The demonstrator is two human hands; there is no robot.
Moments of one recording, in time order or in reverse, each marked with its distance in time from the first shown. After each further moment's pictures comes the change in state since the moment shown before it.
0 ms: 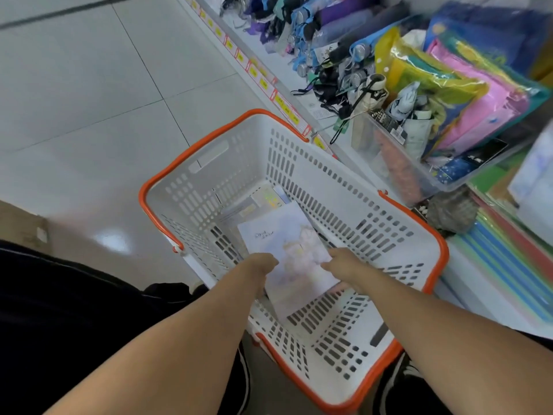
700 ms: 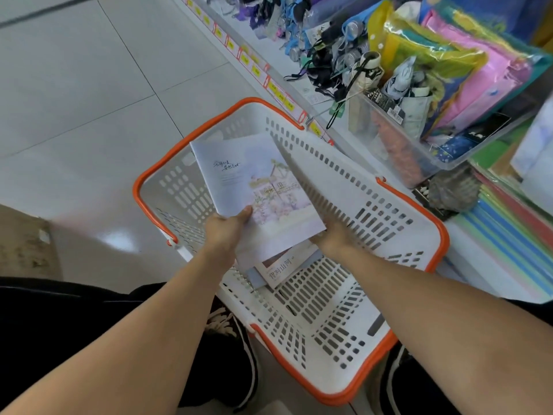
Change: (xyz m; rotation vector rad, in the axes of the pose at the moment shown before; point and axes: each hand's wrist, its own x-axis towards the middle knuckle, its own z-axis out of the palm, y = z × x) left_hand -0.016 0.025 -0.056 -0.339 0.225 0.550; right_hand 0.028 -0.011 0.018 -0.068 0.212 -0.221
